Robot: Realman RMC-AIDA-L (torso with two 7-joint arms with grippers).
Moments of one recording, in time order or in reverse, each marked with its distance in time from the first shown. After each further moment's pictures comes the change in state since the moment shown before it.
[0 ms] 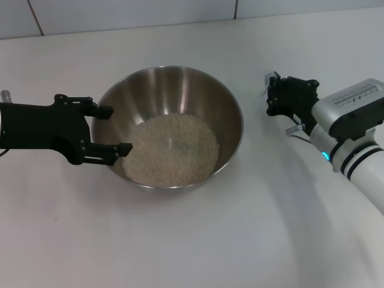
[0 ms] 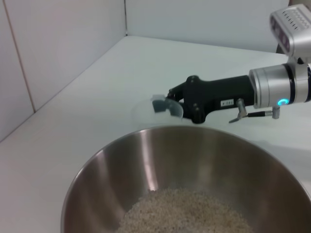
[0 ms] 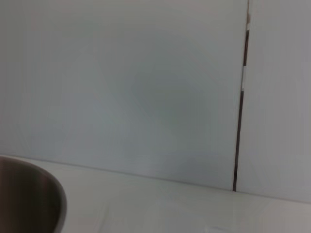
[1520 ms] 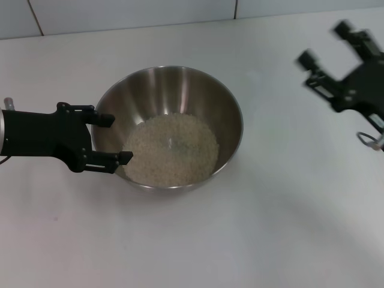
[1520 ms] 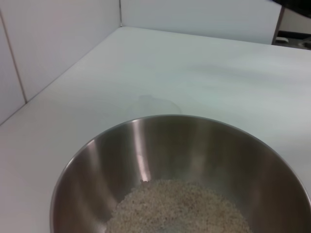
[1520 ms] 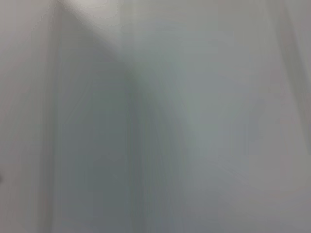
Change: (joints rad) left arm 0.005 -0.002 0.012 -0.014 0.014 0.001 0.008; right arm -0.133 -0.018 -0.165 -0.422 -0.253 -0.859 0.527
